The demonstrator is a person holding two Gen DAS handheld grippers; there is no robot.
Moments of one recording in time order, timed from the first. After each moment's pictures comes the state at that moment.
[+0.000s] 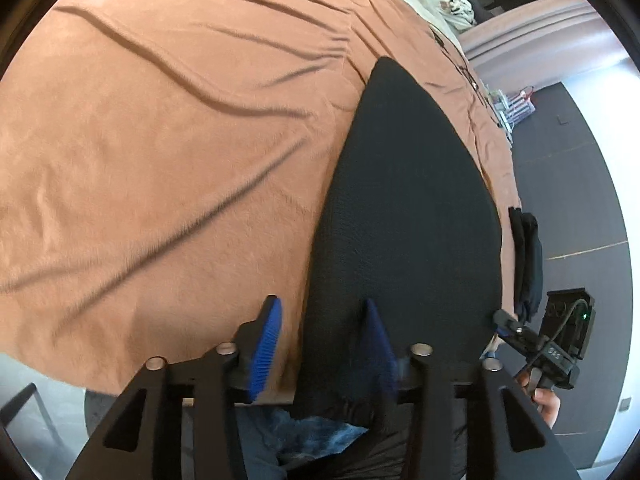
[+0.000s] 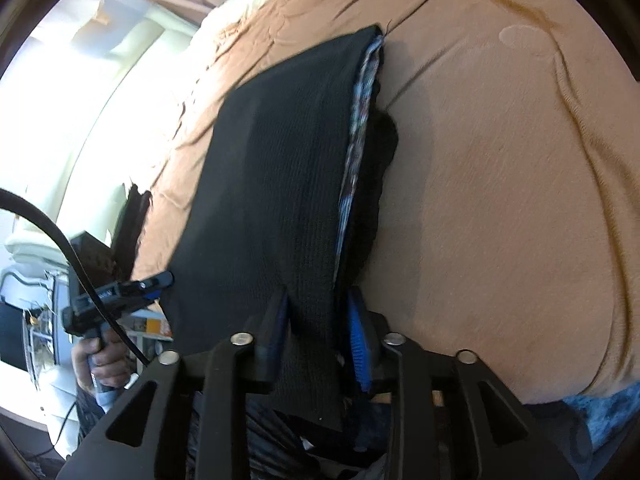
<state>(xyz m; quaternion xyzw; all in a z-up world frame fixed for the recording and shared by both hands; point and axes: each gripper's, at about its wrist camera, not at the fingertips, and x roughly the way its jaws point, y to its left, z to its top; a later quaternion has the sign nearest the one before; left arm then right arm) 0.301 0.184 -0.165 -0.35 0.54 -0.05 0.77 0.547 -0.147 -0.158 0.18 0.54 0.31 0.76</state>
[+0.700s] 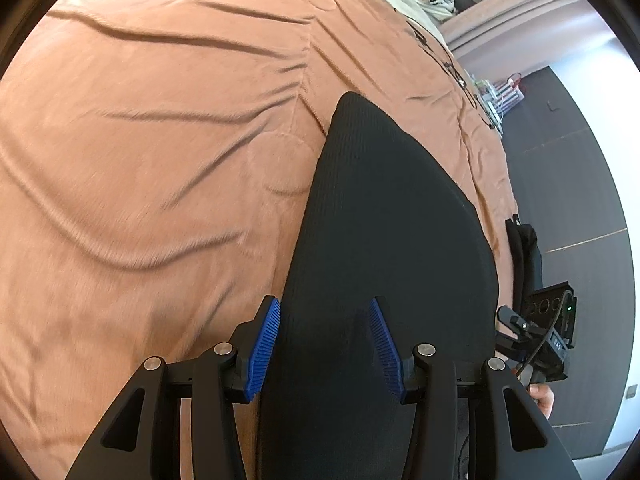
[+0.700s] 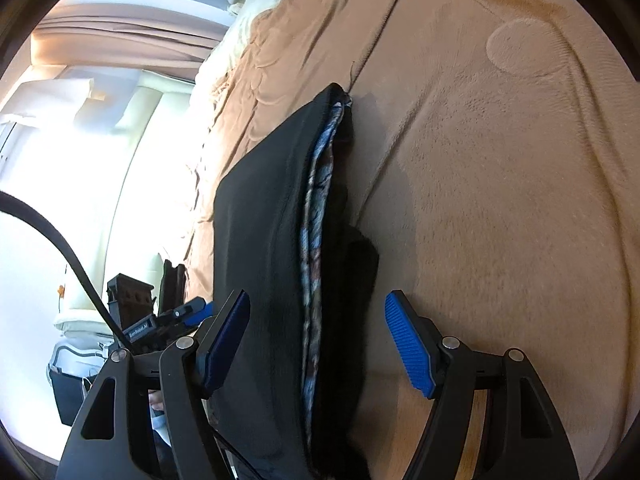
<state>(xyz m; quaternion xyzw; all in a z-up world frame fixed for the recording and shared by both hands) 0.400 0.183 -0.167 -0.32 0.54 -0.08 0.78 0.632 -0.149 -0.203 0.30 0.53 0.31 0.73</state>
